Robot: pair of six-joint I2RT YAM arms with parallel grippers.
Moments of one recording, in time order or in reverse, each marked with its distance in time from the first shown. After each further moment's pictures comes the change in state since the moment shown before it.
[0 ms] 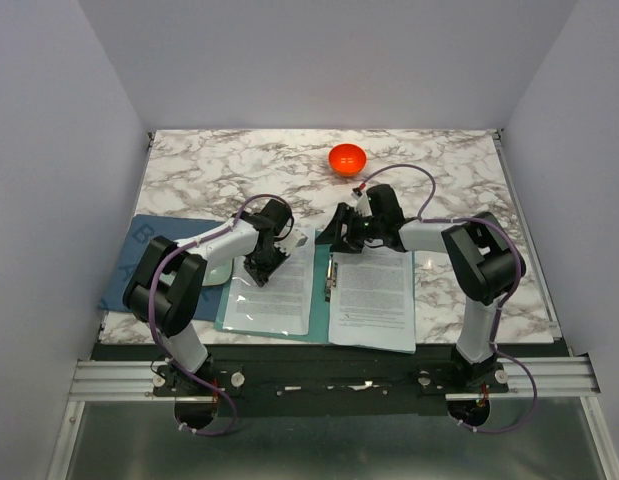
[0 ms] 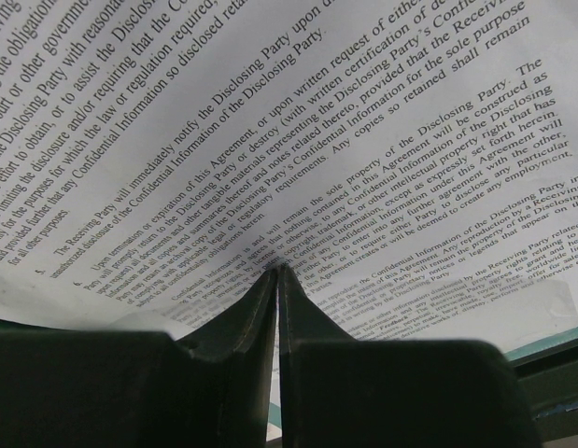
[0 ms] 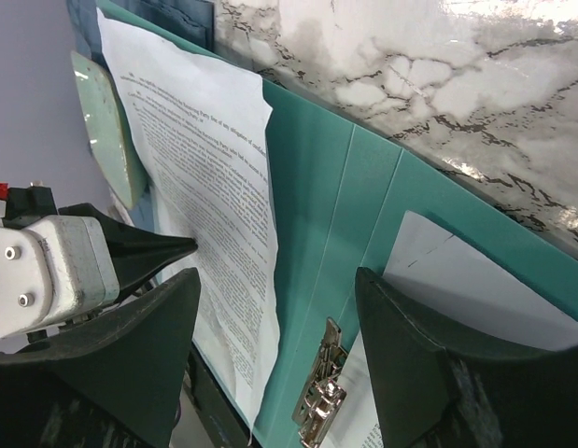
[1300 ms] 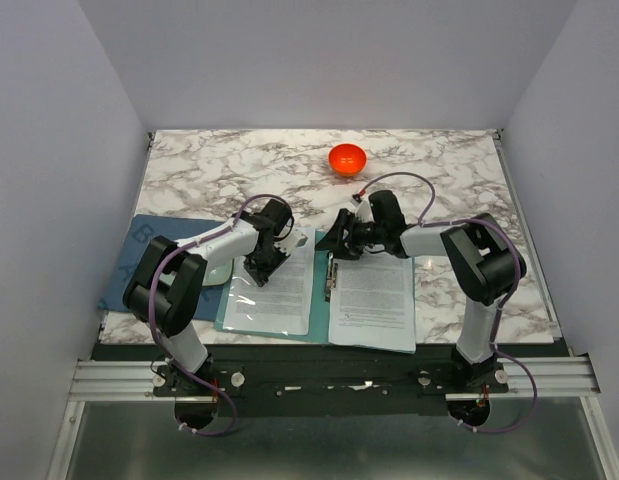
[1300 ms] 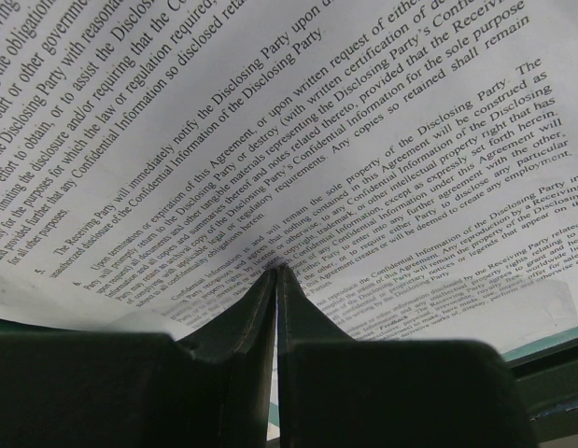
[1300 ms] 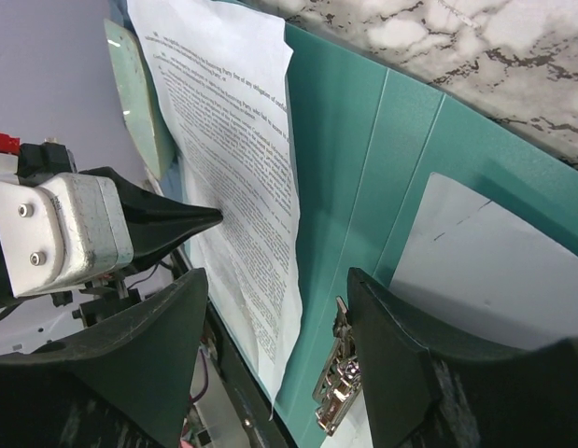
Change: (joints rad) left arm 0.000 0.000 0.000 -0.001 0.000 0.000; right arm 0.001 -0.002 -0.064 0.097 -0.092 0.074
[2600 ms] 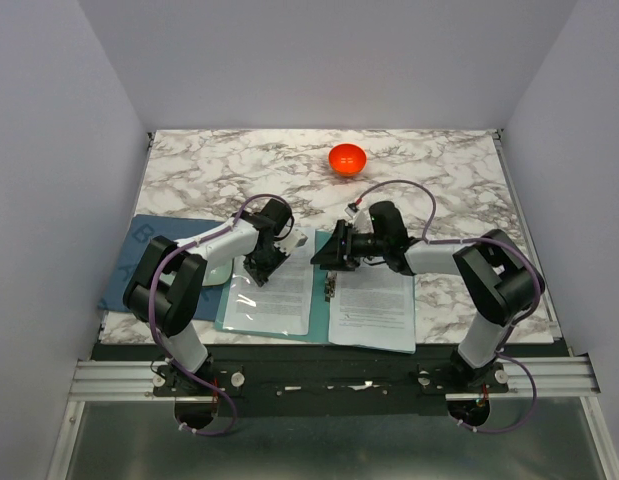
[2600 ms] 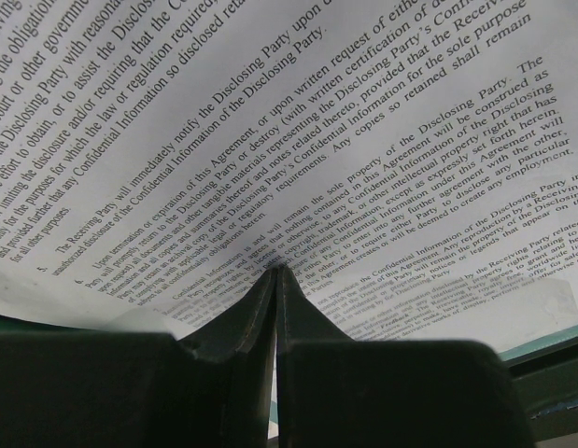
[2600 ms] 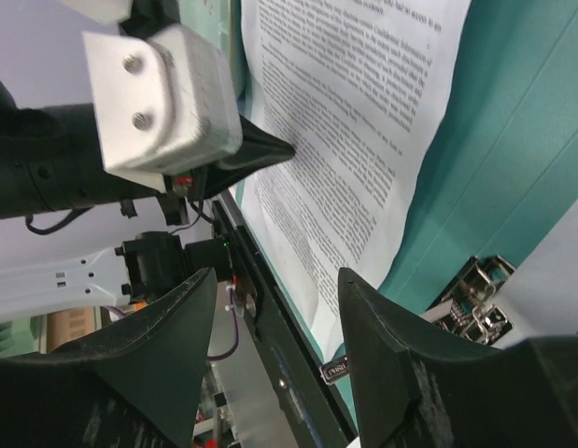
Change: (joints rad) left arm 0.000 0.000 0.005 -0.007 -0.002 0.003; right arm 0.077 -0.163 -0.145 0.117 -0.041 0.088
